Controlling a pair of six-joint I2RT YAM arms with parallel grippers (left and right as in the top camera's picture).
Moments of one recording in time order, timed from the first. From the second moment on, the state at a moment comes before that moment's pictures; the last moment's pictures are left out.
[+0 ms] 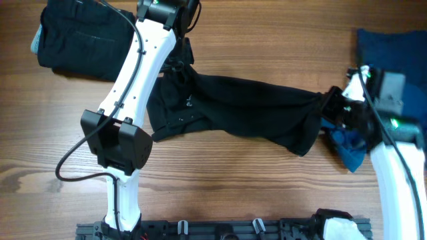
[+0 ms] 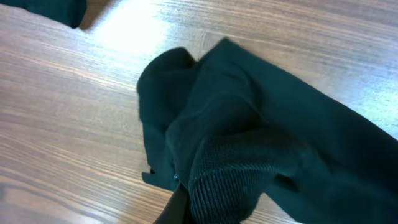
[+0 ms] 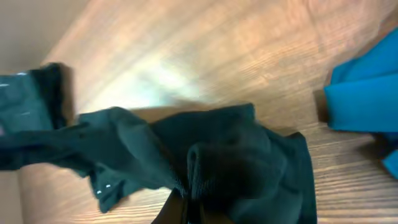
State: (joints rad) left arm -0.36 2.17 2.28 -1.61 -0.19 -0.58; right arm -0.14 1.13 1.03 -0.84 -0.39 0.47
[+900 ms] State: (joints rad) left arm -0.36 1.43 2.27 -1.69 -0.07 -0.58; right arm -0.14 0.92 1.15 -1.41 -0.24 0.37
